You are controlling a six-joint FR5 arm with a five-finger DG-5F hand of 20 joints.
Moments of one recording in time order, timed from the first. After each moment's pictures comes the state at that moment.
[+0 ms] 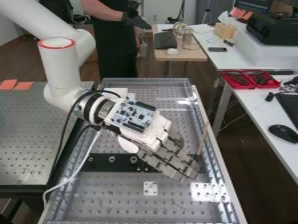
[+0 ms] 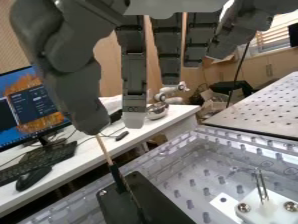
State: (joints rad) arm 1.48 -2.06 -1.74 -2.60 -1.18 -0.43
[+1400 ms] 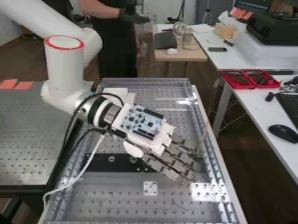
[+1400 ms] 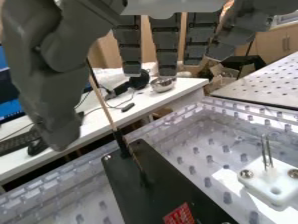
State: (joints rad) arm 1.45 -2.09 -1.65 -2.80 -1.32 -0.42
